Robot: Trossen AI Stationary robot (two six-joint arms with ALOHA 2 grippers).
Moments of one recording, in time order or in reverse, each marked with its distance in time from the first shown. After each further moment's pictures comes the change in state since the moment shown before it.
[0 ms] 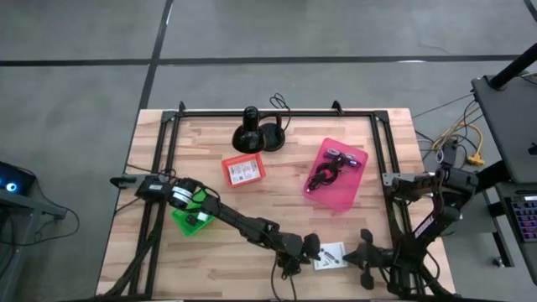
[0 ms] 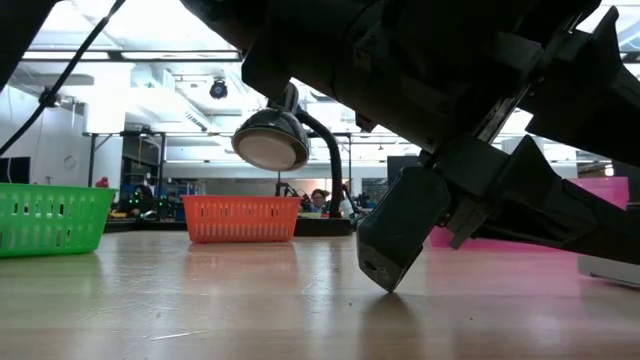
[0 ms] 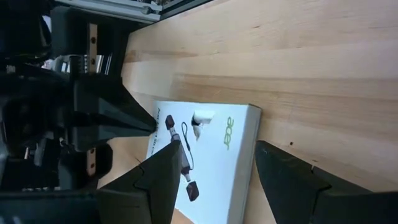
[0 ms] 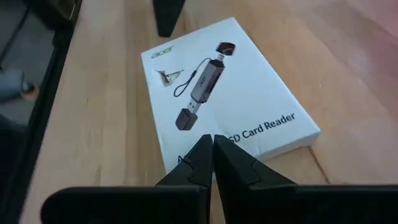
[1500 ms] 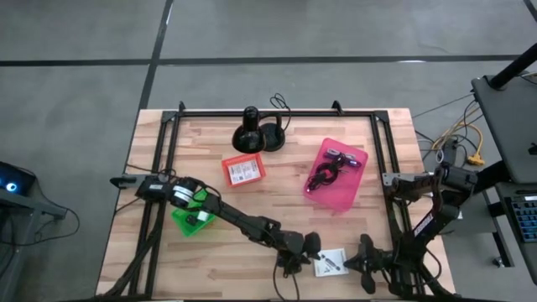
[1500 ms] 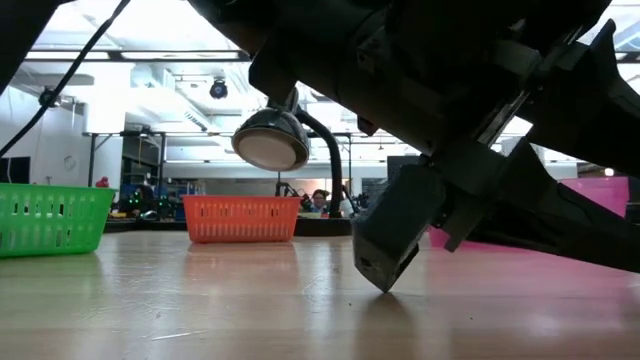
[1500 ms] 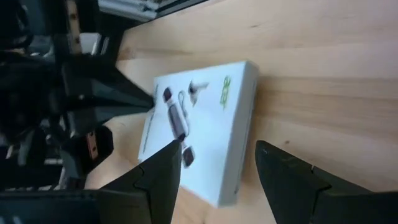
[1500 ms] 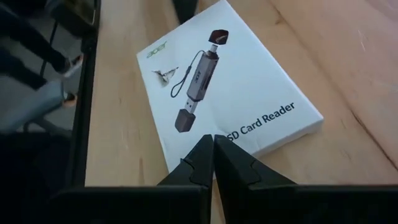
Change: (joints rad) left arm 0.010 0.055 0.013 -0.031 0.037 -0.028; right arm -0.006 -0.037 -0.019 0.141 -0.057 0.060
